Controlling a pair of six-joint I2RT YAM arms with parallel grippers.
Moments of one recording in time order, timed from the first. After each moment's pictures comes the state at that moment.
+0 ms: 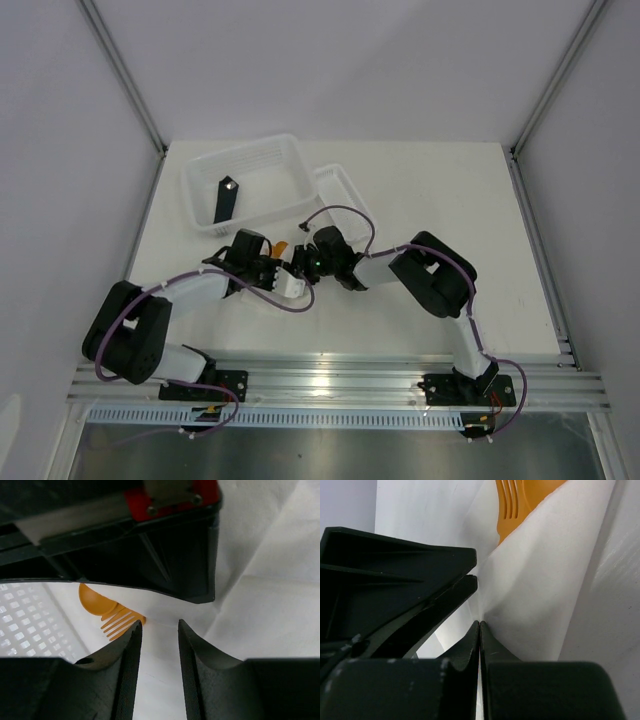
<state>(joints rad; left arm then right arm) -0.42 1.39 0.60 -0.16 0.27 1.38 0.85 2.13 1.11 0.49 -0.45 0.81</state>
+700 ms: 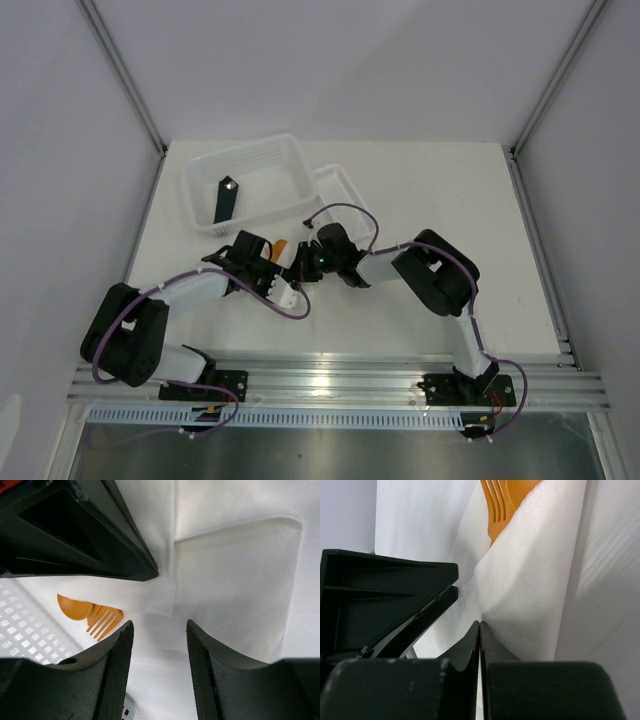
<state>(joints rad) -0.43 1.37 0.63 -0.34 0.24 1.56 0.82 2.12 1.11 0.48 -0.46 0.82</state>
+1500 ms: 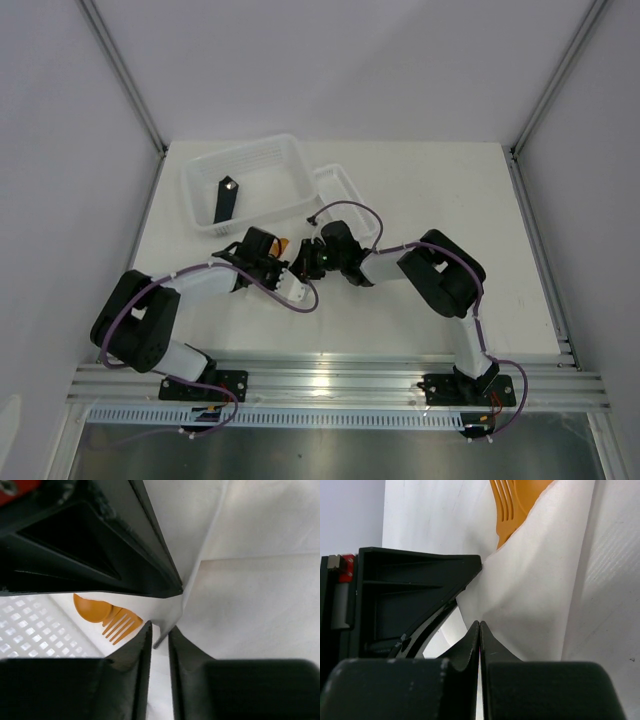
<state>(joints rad) -0.48 1.46 0.67 -0.25 0.17 1.51 0.81 2.08 1.09 0.48 -0.46 0.83</state>
